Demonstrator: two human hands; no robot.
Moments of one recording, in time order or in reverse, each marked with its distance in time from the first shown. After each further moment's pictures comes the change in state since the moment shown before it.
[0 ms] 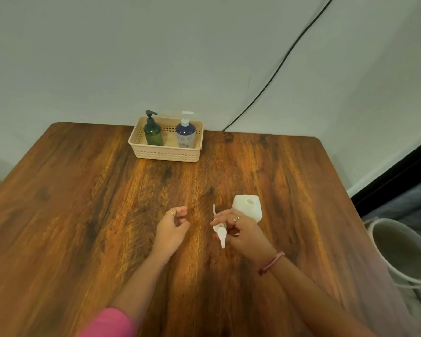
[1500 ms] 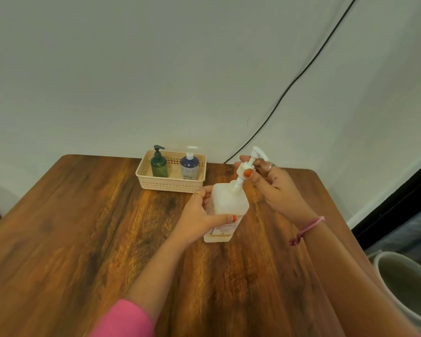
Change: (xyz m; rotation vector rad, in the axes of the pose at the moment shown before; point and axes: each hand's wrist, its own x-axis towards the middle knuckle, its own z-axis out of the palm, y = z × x) left_hand 0.006 0.121 -0.022 -0.158 -0.255 0.324; right_hand 0.065 -0.118 -0.113 0.205 0.159 -0.107
